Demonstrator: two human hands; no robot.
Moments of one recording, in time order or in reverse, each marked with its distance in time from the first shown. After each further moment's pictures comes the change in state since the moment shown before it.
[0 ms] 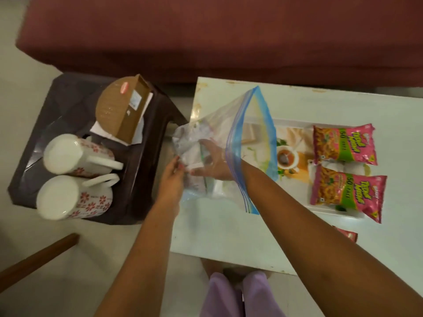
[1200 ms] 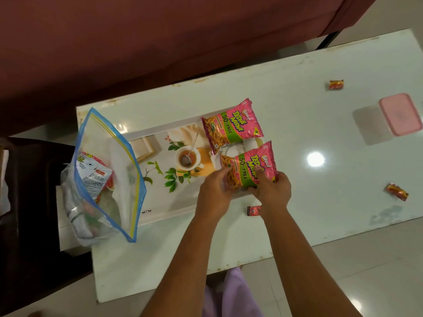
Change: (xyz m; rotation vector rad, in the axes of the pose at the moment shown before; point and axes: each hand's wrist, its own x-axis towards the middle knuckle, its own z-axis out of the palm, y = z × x) left_hand -0.101 -0.069 0.257 0.827 -0.577 0.453; right_hand -0.174 0.211 -0.120 0.986 1.342 0.461
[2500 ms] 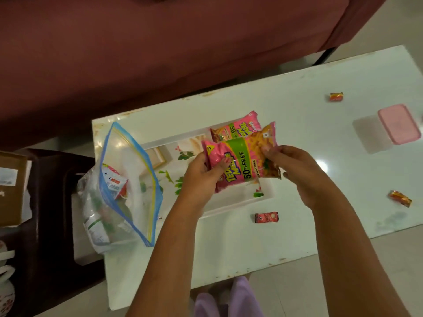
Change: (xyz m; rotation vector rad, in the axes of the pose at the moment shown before) left_hand -0.003 0.054 -0.078 -0.627 -0.004 -0.114; right_hand -0.045 -0.115 -0.029 -0.278 -0.583 -0.184
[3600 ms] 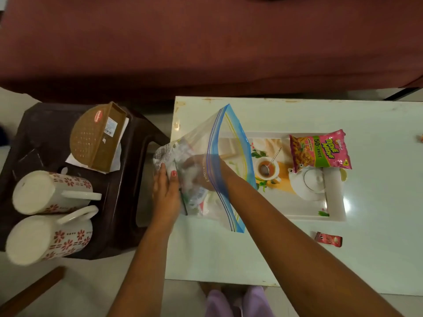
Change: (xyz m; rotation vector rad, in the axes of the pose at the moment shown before) left_hand -0.053 -0.061 -0.220 0.271 0.513 -0.114; right_hand 0.018 0.020 0.307 -0.905 -0.531 -0.355
